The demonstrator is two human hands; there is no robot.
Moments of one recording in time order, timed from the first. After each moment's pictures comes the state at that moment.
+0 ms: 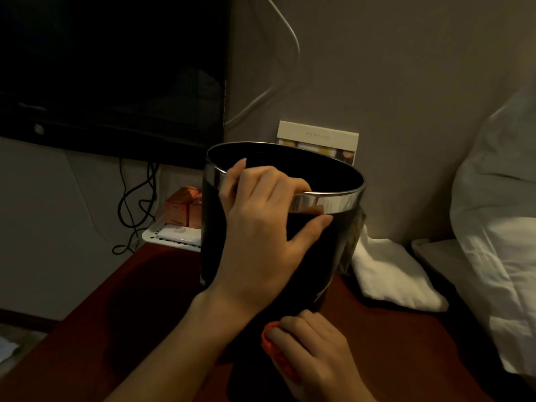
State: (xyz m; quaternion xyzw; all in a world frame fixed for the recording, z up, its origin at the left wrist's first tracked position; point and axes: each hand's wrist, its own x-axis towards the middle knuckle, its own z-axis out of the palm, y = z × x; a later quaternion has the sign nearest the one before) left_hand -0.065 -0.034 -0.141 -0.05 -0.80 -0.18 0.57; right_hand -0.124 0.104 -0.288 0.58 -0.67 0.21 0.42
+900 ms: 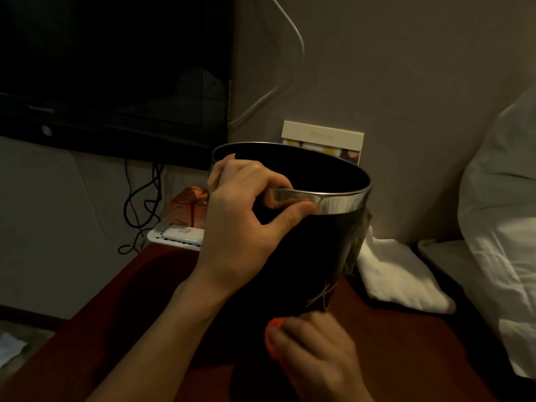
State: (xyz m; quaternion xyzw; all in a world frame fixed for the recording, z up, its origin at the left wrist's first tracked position) left_hand -0.061 -0.063 -0.134 -0.09 -0.77 -0.28 0.56; right_hand -0.125 0.098 -0.292 0.56 -0.65 0.24 0.45
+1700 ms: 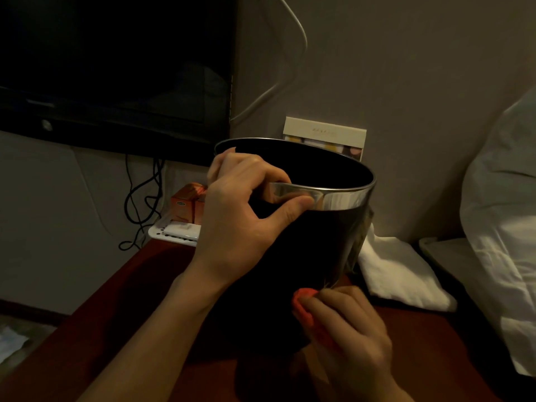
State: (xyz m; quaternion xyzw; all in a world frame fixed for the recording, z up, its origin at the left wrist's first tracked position) left_hand -0.061 -0.068 -0.134 -0.10 -0.77 -0.29 0.55; right_hand -0.139 0.110 -0.273 0.50 -0.64 0.34 0.47
